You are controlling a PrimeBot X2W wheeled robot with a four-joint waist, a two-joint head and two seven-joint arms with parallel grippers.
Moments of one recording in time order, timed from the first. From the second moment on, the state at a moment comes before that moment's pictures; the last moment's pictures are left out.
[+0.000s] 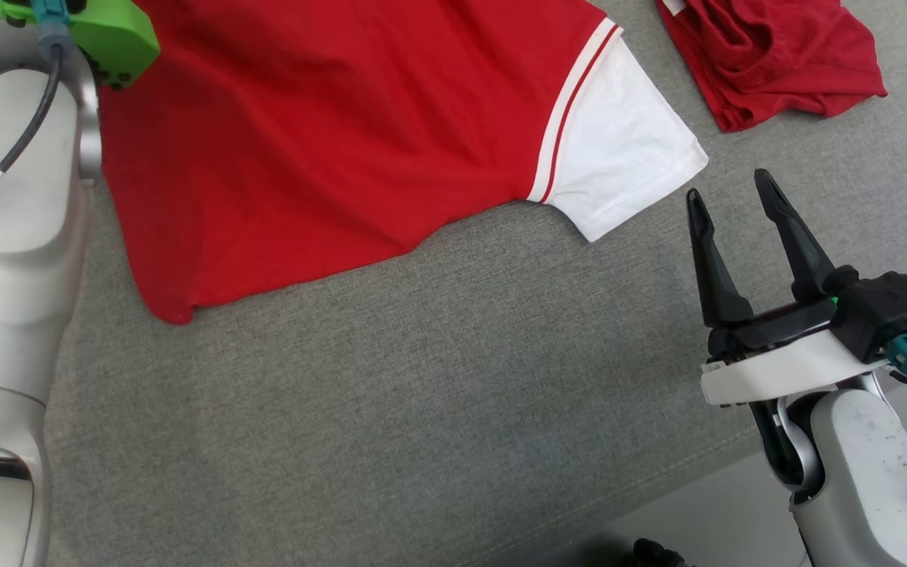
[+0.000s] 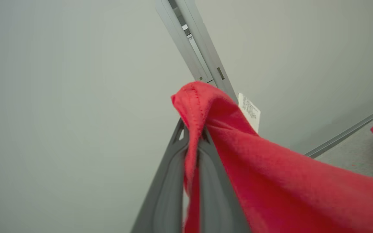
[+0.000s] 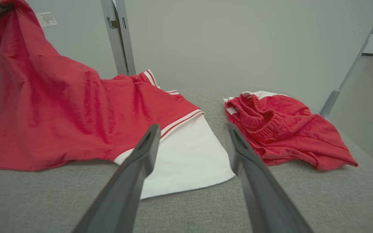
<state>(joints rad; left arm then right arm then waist) -1.19 0.30 -0.48 0.90 -0.04 0.30 -0.26 -0.27 -0.17 0.13 0.05 0.20 0.13 -0.26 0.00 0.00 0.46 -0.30</state>
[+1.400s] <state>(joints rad) -0.01 0.07 -0.12 0.14 -0.33 0.09 -0.26 -0.12 -0.09 0.10 0.24 0.18 0.13 -0.26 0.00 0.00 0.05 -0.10</state>
